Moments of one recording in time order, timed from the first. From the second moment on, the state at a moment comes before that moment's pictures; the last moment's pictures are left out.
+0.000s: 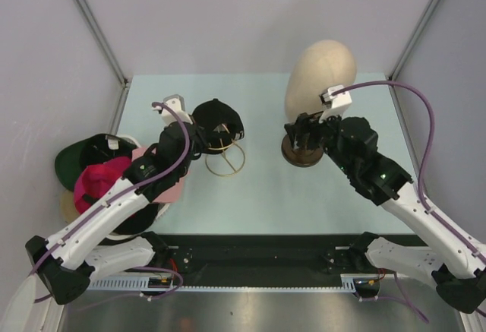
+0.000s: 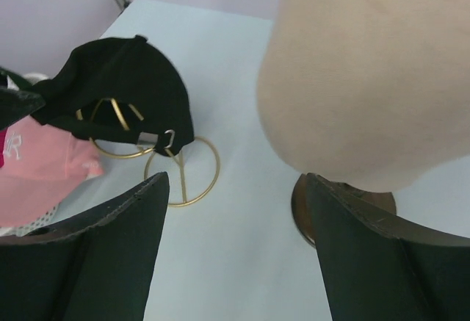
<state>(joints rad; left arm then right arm) -0.72 1.00 1.03 -0.42 -0.60 -0.61 0.70 0.94 1.10 -0.30 0.25 0.21</state>
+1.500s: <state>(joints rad) -0.84 1.01 0.65 -0.21 -0.47 -0.83 0.90 1.43 1.13 -0.18 0.10 0.21</state>
